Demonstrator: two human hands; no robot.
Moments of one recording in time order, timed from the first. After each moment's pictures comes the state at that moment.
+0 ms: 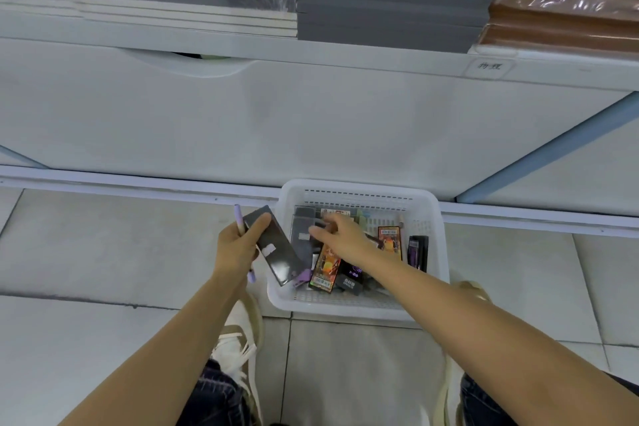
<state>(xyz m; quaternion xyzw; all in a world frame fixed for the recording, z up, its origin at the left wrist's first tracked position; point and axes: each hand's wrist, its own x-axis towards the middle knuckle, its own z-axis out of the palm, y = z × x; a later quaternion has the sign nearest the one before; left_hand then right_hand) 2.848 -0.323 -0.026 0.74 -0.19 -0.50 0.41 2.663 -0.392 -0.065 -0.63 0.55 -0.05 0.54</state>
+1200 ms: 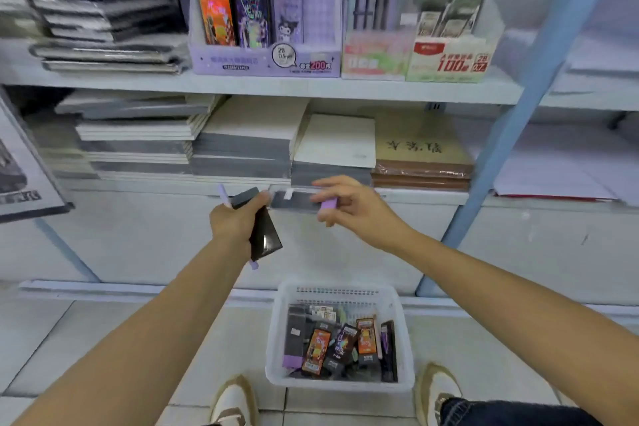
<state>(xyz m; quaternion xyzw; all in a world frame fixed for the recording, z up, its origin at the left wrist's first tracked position) 2.825 -0.348 0.235 0.68 -0.19 -0.43 0.55 2.616 -0.386 0.243 -0.79 0.33 -0.33 0.40</state>
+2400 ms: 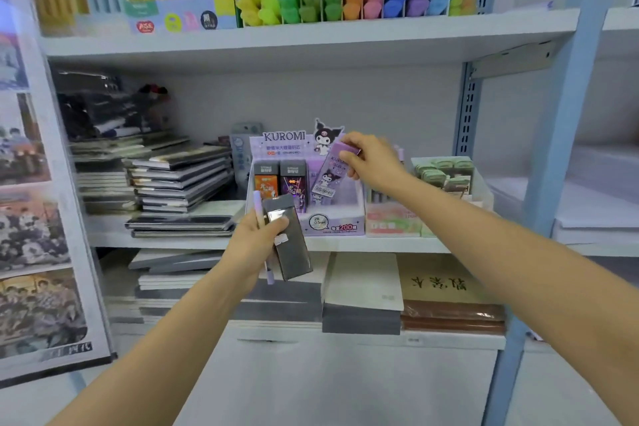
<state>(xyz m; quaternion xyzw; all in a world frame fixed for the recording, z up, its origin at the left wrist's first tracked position) 2.862 -0.382 0.413 0.53 -0.48 -0.37 0.59 2.668 -0.490 0.501 -0.82 0.37 -0.43 0.07</state>
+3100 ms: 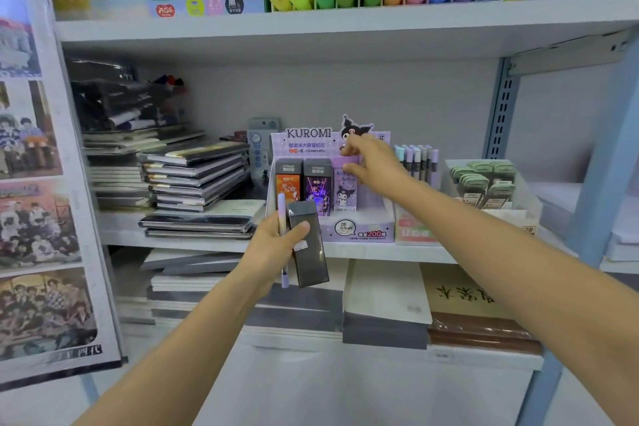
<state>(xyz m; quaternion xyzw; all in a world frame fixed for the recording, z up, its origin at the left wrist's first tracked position) 2.881 -0.405 0.401 0.52 -0.54 -0.34 0.57 2.712 -0.528 0.490 -0.84 0.40 -0.36 0.01</state>
